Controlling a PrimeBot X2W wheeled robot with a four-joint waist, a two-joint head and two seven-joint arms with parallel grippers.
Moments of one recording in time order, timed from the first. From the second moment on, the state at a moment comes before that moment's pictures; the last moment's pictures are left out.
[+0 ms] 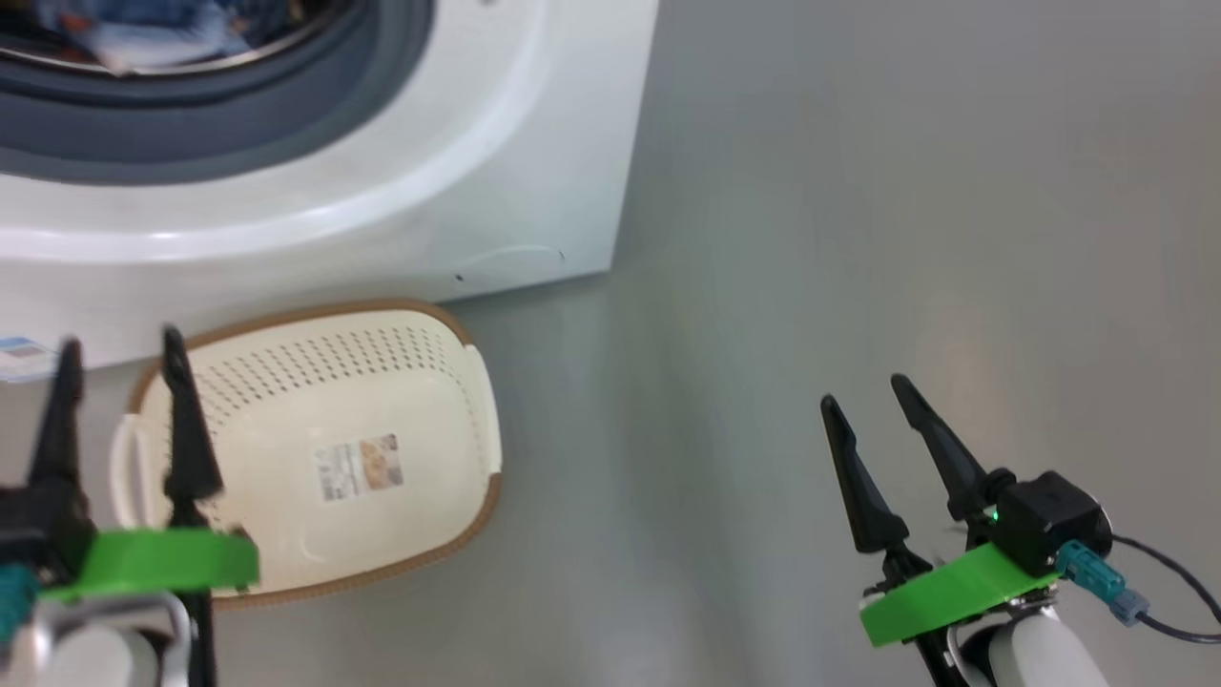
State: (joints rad) left arm -0.24 0.41 -0.27 -0.03 -0.47 0.34 -0.22; right arm -0.16 -0.05 0.11 0.10 0.19 0.13 -0.25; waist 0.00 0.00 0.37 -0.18
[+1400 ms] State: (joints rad) left arm 0.14 0.37 -0.37 -0.10 -0.48 0.41 -0.22; right arm 0.12 -0.05 0.03 -0.06 0.16 0.13 -0.09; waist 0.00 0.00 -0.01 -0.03
